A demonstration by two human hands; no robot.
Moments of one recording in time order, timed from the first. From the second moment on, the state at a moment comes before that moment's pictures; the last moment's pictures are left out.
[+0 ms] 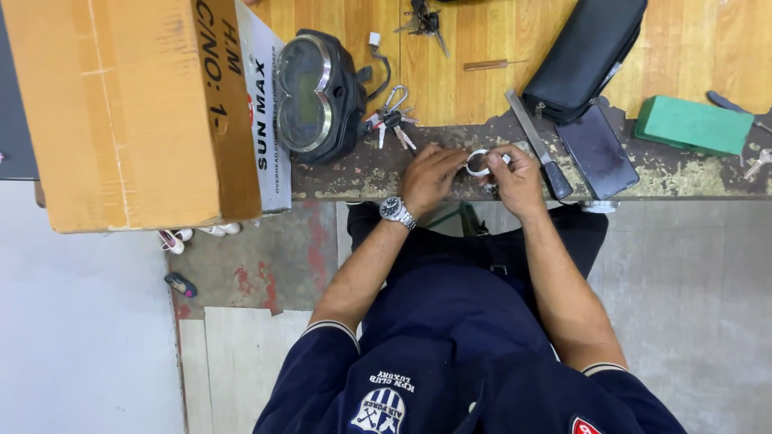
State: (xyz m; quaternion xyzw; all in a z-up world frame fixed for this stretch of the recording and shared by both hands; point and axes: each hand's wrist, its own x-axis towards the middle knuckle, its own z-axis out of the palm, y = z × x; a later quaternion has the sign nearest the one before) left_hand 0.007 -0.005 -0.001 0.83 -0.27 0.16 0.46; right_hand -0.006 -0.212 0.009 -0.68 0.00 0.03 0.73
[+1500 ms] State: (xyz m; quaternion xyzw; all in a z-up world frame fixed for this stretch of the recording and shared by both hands) left_hand 0.004 0.007 0.013 0.82 -0.28 0.11 0.49; right_hand -0.007 -0.208 0.026 -0.72 -0.03 0.07 0.69
